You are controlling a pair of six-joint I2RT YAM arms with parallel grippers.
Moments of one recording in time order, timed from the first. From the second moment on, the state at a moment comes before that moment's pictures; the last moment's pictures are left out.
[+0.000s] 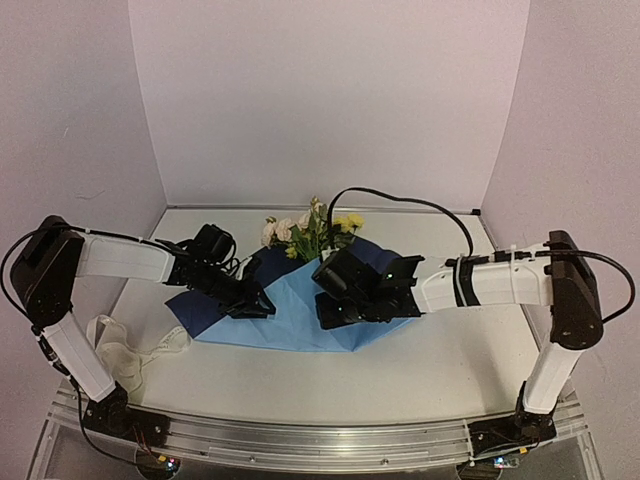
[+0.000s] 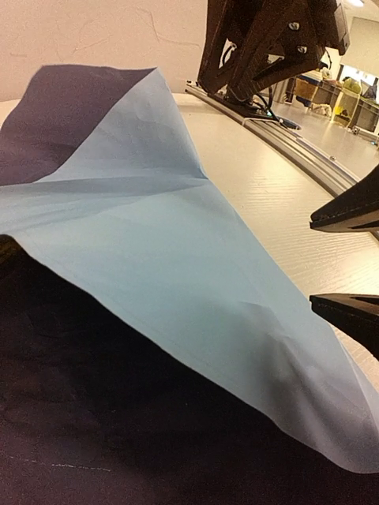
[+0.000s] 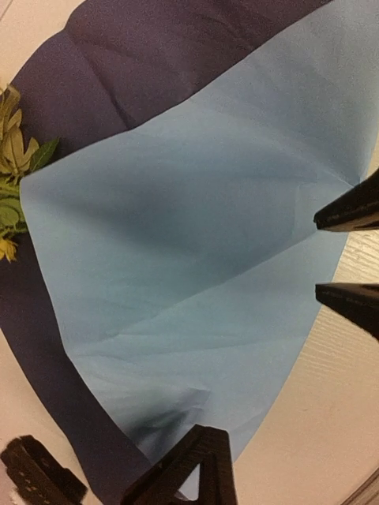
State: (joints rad) left arm -0.60 1.65 0.93 -0.24 0.62 -0.62; right arm 1.11 1.82 1.31 -0.43 0.37 0.65
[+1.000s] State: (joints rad) left arm -0.60 1.70 0.96 -0.26 0.63 -0.60; right arm 0.91 1.41 0.42 0.15 0.36 1.27
